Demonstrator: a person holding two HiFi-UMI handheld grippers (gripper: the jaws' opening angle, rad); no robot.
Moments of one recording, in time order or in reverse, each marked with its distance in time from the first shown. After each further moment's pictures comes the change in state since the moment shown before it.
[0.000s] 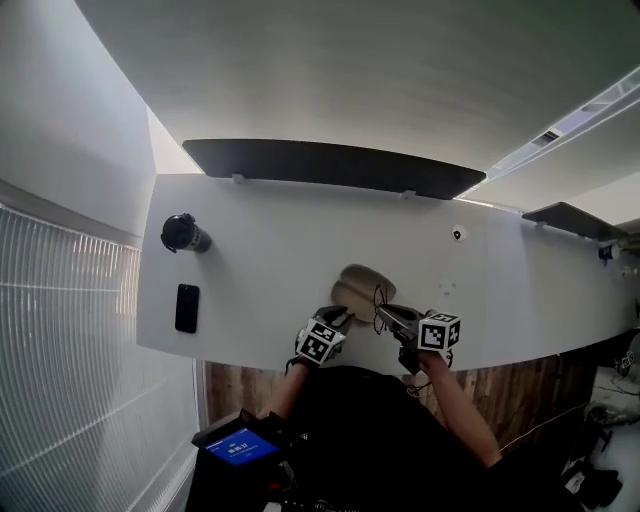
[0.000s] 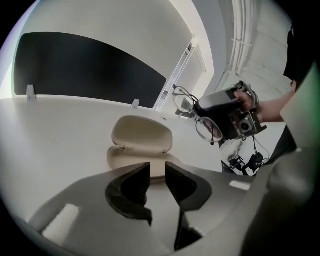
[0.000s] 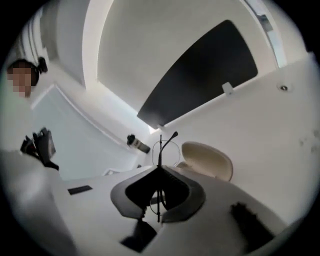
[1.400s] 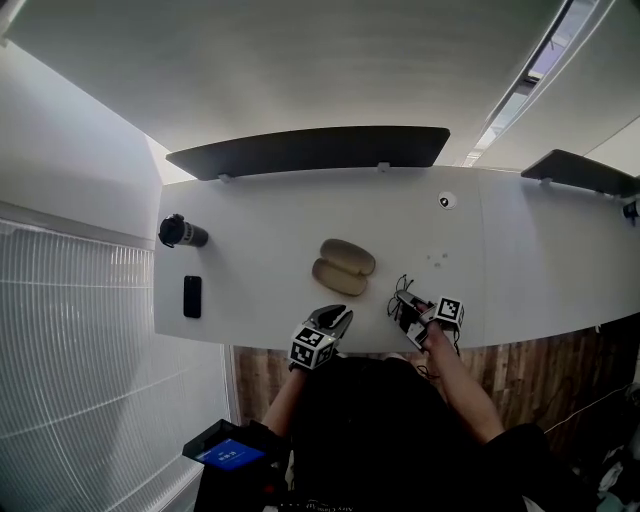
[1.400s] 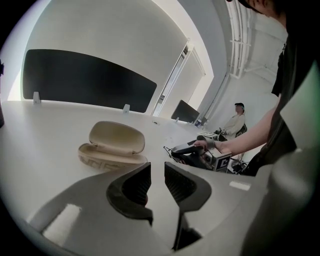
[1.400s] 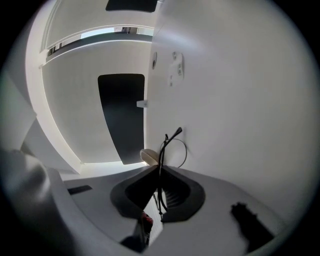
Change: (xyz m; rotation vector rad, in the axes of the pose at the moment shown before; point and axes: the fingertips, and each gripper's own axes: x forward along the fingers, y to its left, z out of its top) left arm -0.002 -0.095 0.007 -0.040 -0.073 0.070; right arm -0.093 -0.175 -0.085 0.840 -0.316 0.112
